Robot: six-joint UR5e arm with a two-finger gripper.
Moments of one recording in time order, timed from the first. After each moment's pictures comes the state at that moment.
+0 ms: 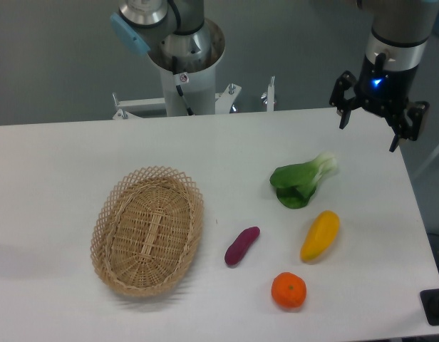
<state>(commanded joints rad) 2.78 -1.80 -1.33 -1.39 1.48 1.48</state>
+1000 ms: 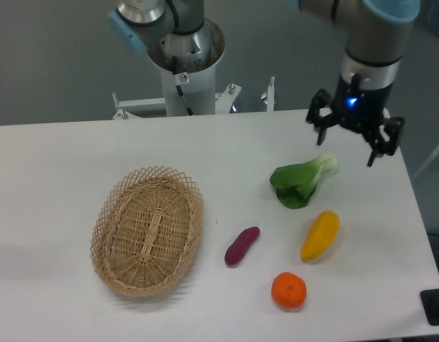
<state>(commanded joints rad) 2.63 -1.82 -1.39 -1.30 1.47 1.18</state>
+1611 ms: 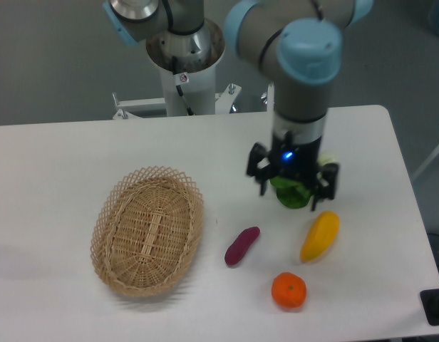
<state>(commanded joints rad) 2.45 -1.87 -1.56 -1.05 1.48 0.83</state>
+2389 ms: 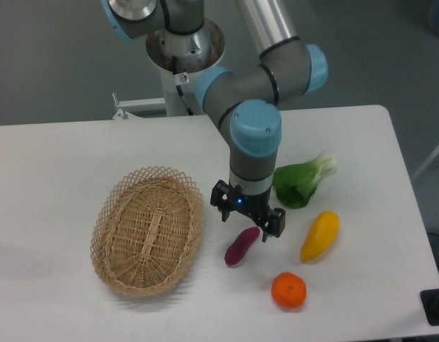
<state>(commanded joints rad) 2.43 -2.00 -1.68 -0.94 1.49 1.07</state>
